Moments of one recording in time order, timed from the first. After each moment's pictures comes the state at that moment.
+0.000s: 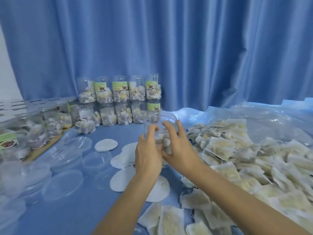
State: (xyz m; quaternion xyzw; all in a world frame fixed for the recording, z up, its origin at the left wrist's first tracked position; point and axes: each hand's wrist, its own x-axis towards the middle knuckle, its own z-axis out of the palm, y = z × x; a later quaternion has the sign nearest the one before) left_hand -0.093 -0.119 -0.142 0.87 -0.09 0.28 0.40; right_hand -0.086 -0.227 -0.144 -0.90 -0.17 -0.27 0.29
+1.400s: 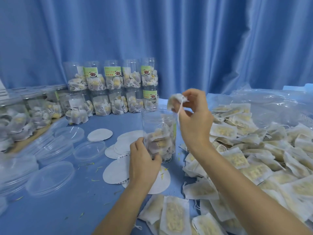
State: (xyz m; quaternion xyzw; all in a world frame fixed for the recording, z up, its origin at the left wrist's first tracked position) left_hand -0.072 -0.103 -0.213 0.88 -0.02 0.22 0.42; right_hand -0.078 -0.220 -0.124 -0.67 -0.08 -0.48 0.56
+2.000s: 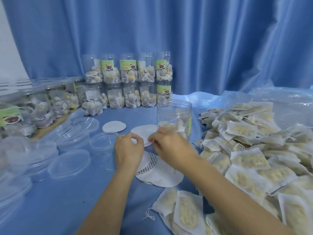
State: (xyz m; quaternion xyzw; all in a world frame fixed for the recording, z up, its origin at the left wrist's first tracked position) left_hand -0.053 -0.045 -0.200 0.86 0.12 0.26 0.42; right_hand -0.072 -0.175 -0.173 -0.93 -0.26 -0.21 0.14
